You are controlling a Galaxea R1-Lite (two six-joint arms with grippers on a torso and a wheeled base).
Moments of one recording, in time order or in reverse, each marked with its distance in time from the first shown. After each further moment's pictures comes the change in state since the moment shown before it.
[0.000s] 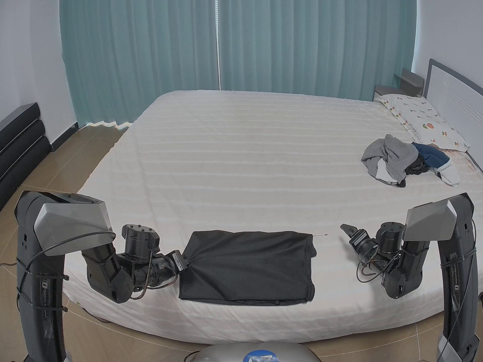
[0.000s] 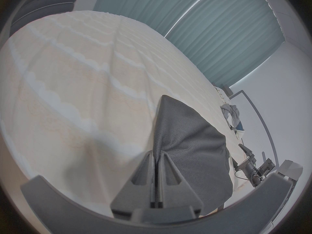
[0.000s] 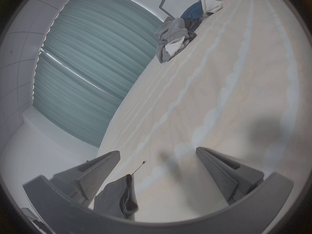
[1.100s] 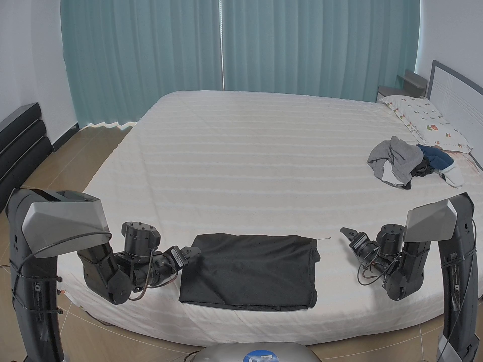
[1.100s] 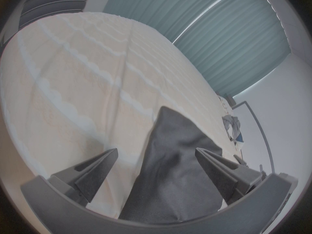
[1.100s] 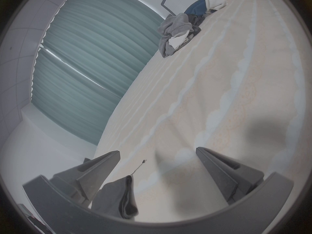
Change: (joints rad) left arm -0.037 -0.067 0.037 0.007 0.074 -0.113; right arm -0.001 -0.002 0.030 -0.002 0.004 -0.023
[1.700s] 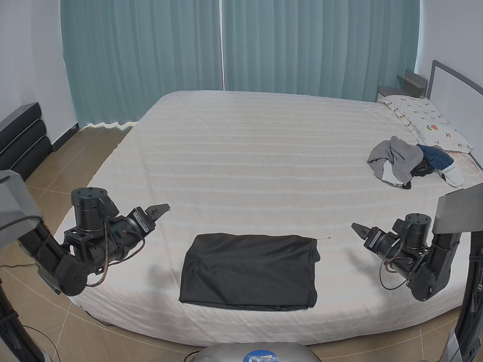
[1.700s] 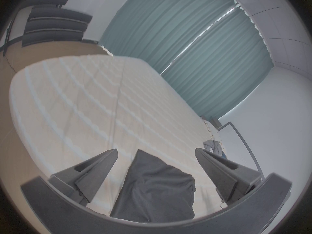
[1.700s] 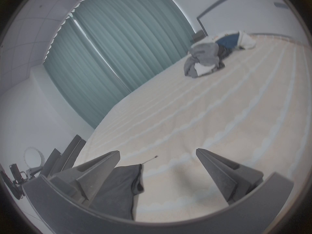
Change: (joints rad) left arm 0.061 -0.392 0.127 0.008 0.057 0.022; right arm 0.008 -0.288 0.248 0.003 -0.013 -0.329
